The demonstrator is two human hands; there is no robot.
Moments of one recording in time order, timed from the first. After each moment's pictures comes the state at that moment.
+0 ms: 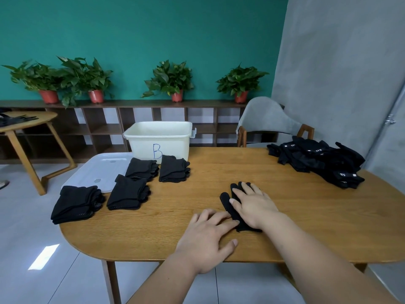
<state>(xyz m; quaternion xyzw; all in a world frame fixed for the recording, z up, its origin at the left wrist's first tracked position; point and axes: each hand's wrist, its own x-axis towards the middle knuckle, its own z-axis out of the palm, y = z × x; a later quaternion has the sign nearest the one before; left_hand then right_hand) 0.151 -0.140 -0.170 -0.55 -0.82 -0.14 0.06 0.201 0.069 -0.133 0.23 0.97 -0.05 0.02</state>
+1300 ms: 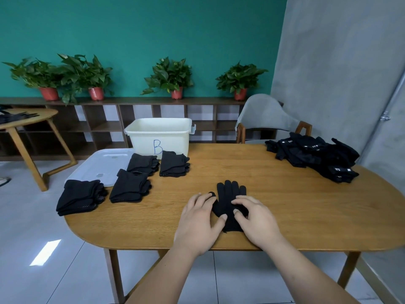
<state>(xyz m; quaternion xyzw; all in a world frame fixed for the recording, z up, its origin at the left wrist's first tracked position) 0.145 -0.137 -0.176 -0.42 -0.86 -0.27 0.07 0.252 0.040 -0.178 0.19 0.92 -0.25 -0.23</state>
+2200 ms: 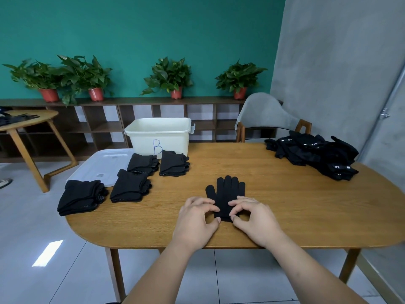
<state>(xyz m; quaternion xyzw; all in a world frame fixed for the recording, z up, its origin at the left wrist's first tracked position) 0.135 -0.143 -0.184 -0.42 -0.84 -0.33 0.07 0.255 0.047 -0.185 0.12 0.91 -0.31 -0.24</state>
